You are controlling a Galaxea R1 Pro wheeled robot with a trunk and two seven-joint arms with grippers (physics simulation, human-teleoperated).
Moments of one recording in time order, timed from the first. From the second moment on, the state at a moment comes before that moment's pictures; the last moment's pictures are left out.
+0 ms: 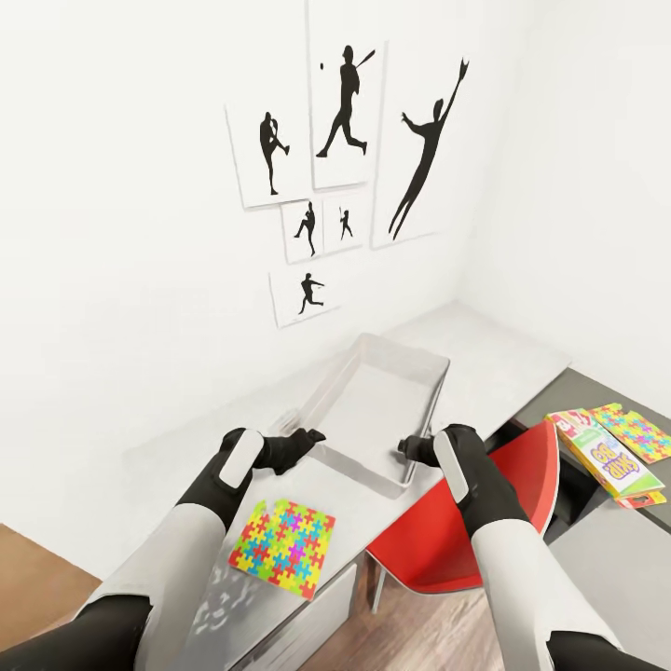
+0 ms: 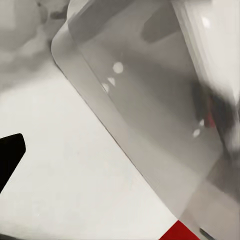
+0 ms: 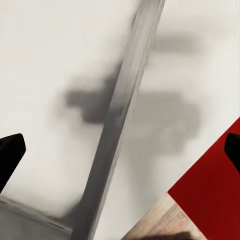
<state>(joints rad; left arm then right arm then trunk) -0.87 -0.17 0.05 -0.66 0.76 0.71 0.21 -0.79 0.12 -0.11 -0.90 -0.22 0.85 -0.25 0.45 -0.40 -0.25</state>
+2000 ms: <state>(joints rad) -0.87 -0.17 0.05 -0.66 0.74 0.78 0.21 -0.79 0.12 -0.11 -0.93 -0.23 0.88 -0.25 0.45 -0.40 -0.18</state>
